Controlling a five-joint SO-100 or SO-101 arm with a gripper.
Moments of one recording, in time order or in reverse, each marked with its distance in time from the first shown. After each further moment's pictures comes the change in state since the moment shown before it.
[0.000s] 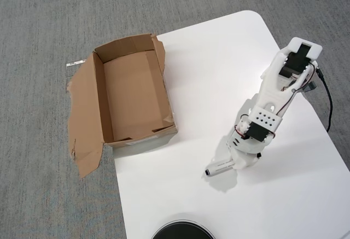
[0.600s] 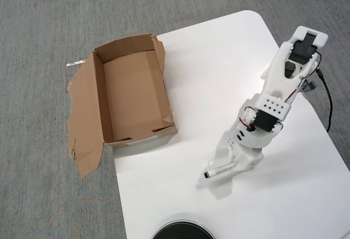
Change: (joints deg) arm 0.1 11.3 0.4 0.7 -0.2
